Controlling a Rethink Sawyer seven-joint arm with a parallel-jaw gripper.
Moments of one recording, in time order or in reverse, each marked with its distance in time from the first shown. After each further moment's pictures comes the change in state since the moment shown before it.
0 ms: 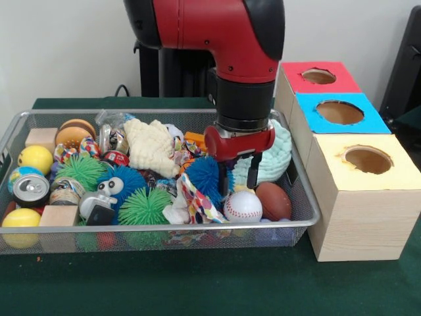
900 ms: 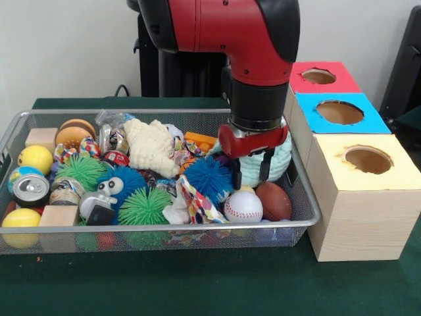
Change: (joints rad) arm 0.029 0.015 0.000 -0.004 0.032 0.079 0.000
